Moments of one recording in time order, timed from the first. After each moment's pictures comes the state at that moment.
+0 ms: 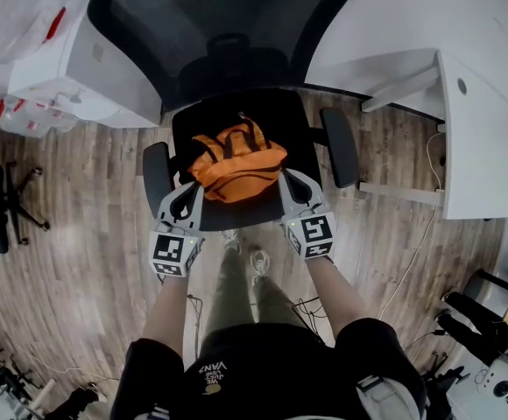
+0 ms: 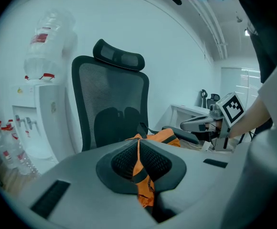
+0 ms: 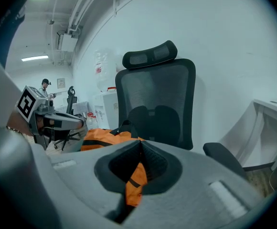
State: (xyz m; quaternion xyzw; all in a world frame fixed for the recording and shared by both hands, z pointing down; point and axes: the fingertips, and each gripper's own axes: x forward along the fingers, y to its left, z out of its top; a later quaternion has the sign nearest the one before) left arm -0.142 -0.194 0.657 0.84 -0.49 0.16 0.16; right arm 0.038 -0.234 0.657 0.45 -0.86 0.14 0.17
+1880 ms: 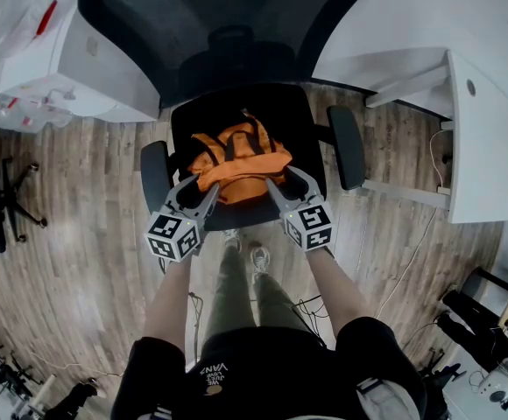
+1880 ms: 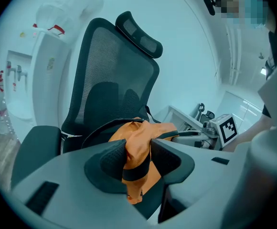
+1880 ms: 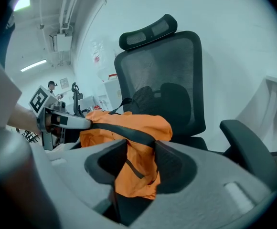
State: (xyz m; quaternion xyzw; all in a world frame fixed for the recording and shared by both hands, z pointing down) left arm -0.128 -0.215 0.713 0.83 -0.43 0.11 0.33; right arm 0.020 -0.240 0.722 0.40 -0.86 0.22 0.21
